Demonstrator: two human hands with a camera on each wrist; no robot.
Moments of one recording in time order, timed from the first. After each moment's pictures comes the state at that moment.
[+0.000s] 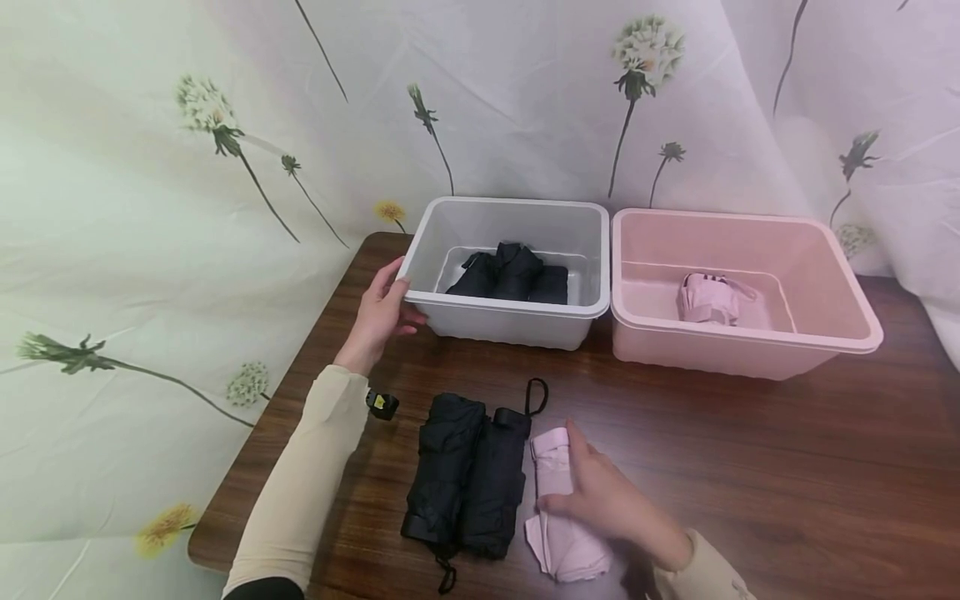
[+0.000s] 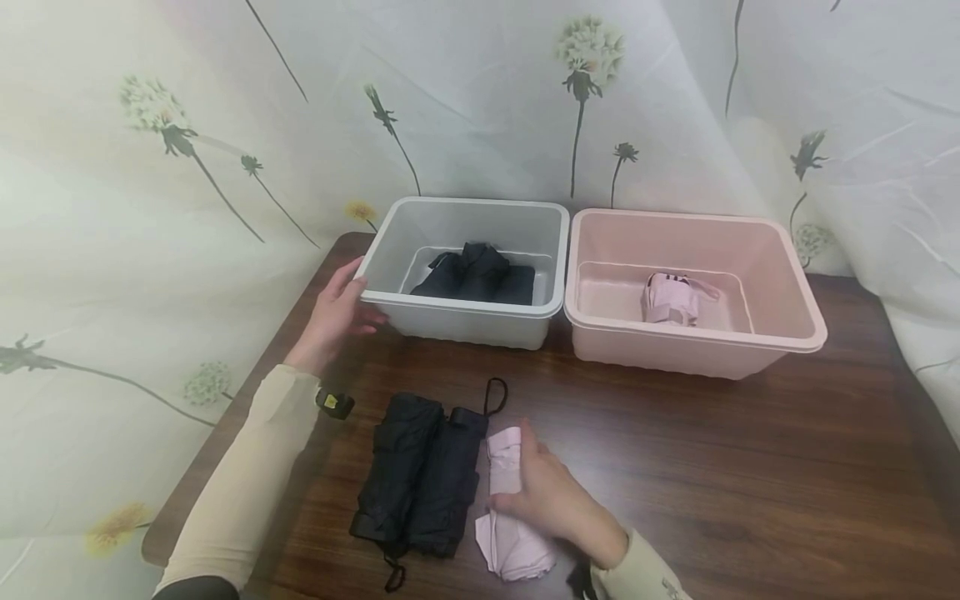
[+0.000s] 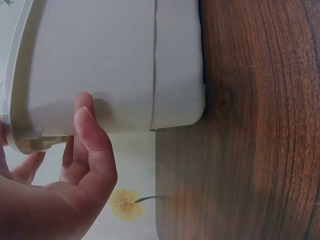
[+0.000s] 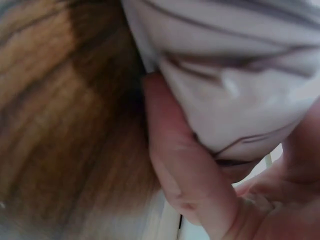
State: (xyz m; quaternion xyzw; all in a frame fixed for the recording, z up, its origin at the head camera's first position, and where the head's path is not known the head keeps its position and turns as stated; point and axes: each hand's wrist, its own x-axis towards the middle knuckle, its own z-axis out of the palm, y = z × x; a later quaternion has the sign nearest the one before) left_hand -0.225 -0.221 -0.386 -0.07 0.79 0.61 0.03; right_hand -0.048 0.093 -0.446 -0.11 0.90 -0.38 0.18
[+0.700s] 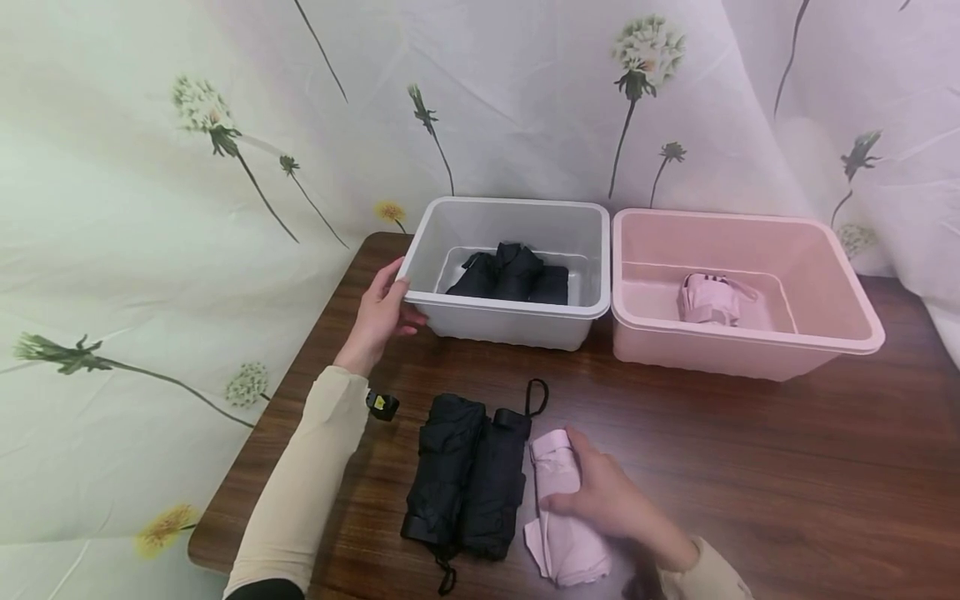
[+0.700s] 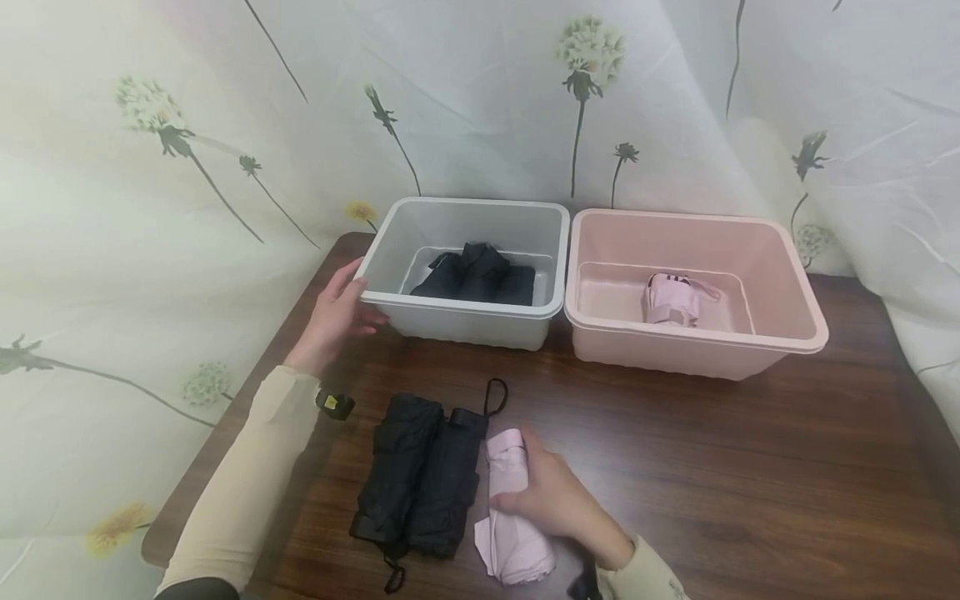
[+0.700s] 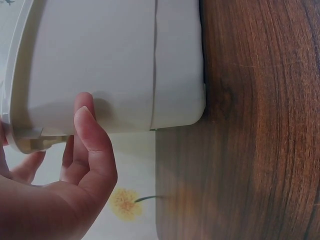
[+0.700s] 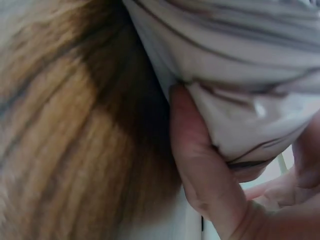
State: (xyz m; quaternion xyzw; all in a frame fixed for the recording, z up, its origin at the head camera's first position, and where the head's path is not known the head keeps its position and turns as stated) left_hand -0.225 -0.220 -0.386 -0.07 0.79 0.61 0.03; right_hand -0.052 0.098 -0.455 -0.10 0.87 -0.44 0.19
